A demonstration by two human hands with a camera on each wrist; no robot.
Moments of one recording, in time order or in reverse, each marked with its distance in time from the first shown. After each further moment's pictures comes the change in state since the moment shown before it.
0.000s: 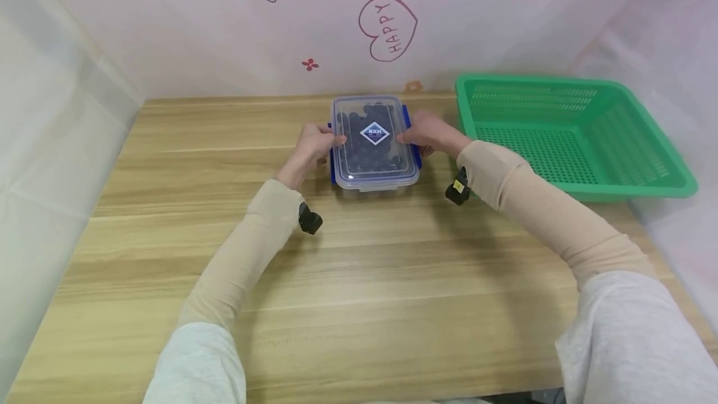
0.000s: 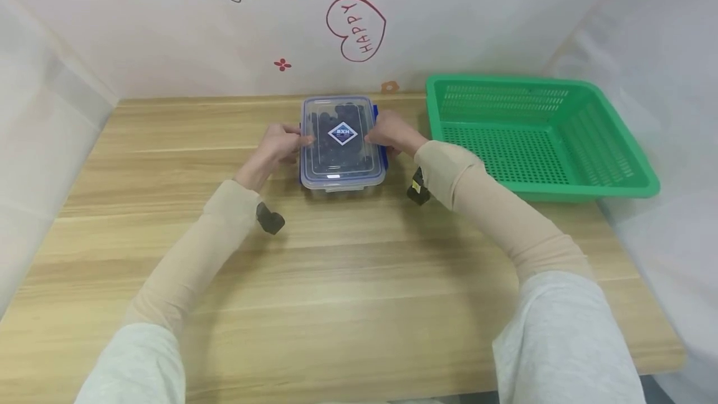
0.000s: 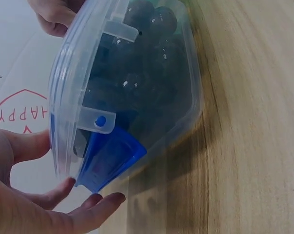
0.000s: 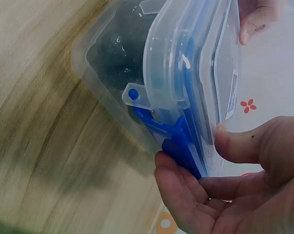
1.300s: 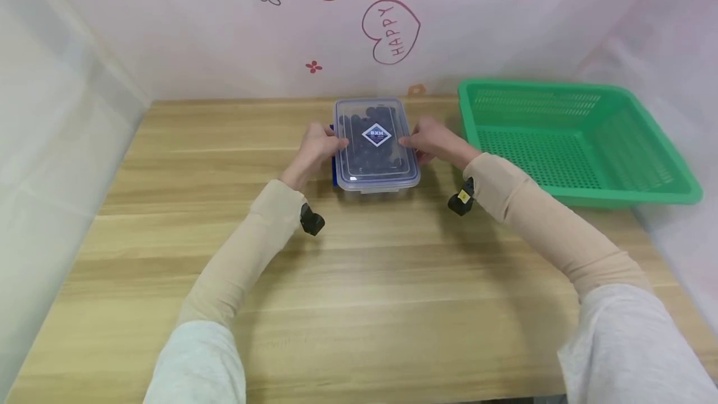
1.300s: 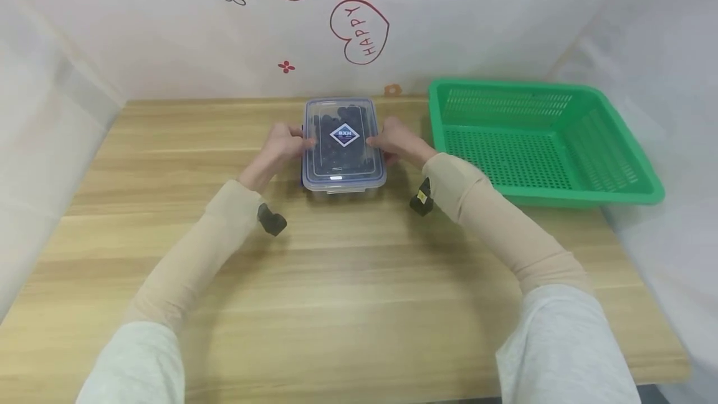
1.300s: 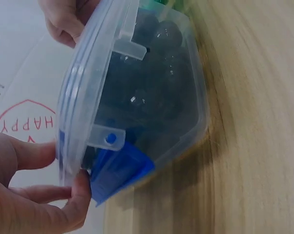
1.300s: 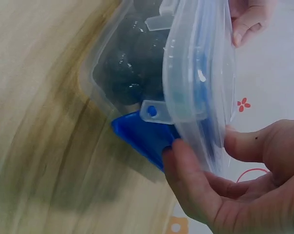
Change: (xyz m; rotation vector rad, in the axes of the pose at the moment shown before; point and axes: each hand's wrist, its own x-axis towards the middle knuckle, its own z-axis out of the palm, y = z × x) left_hand -0.005 0.002 0.003 0.111 0.030 0.075; right_hand 0.001 0.014 0.004 0.146 -0.029 -0.066
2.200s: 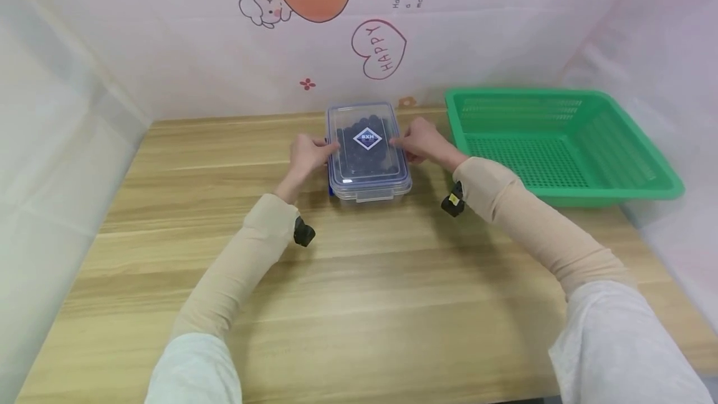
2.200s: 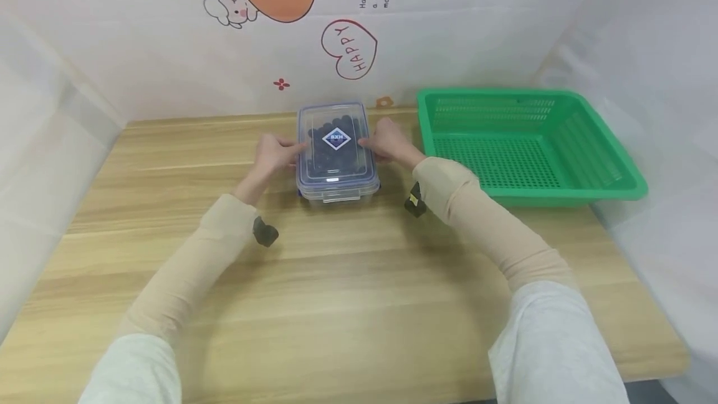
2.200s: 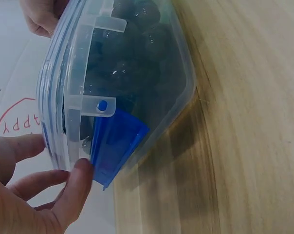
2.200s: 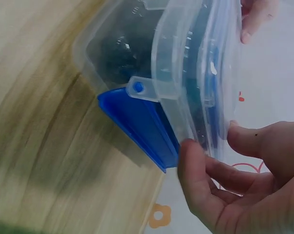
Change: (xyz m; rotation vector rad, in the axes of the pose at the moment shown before) left_hand -0.007 -0.003 -0.004 0.199 0.177 0.152; right_hand -0.006 -0.002 -0.005 -0.106 0.199 -0.058
